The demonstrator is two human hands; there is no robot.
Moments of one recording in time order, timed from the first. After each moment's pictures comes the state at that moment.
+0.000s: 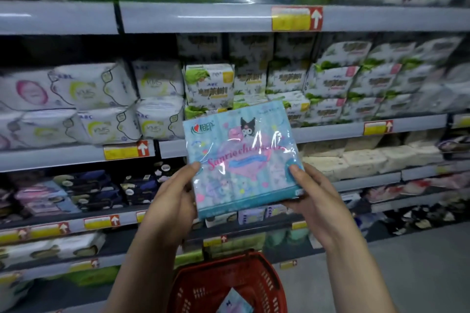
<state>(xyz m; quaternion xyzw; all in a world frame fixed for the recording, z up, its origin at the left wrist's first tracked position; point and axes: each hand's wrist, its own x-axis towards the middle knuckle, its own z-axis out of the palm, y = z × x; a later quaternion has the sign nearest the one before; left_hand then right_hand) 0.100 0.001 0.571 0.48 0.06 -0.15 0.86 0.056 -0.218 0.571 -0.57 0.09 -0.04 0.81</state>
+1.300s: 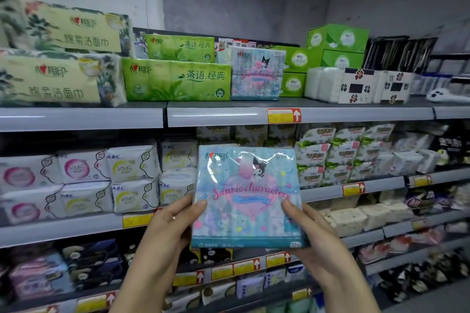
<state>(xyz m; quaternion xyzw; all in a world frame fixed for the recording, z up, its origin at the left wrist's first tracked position) 0.065 0.059 0.671 0.57 -0.06 -0.08 0.82 0.014 -0.152 0.675 -0.55 0.12 -0.06 0.83</state>
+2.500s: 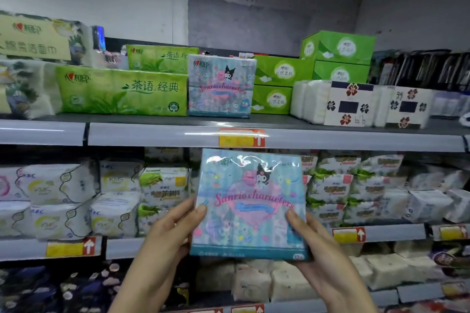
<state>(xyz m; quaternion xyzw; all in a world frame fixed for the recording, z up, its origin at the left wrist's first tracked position) 0.119 -0.109 0.679 0.57 -0.07 -0.05 0.81 0.096 -0.326 0.682 -0.51 0.05 0.00 0.86</state>
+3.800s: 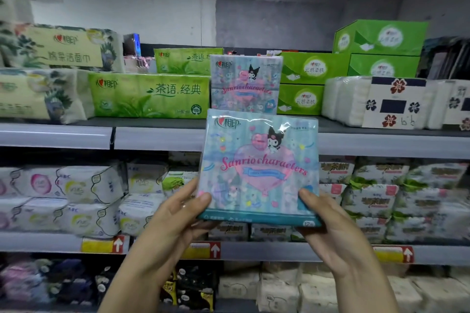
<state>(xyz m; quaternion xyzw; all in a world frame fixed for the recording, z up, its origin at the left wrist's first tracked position) 0.148 -0.090 0.697 0.55 -0.12 0.00 0.83 0.161 -0.326 0.696 -0.45 -0.08 0.03 0.89</state>
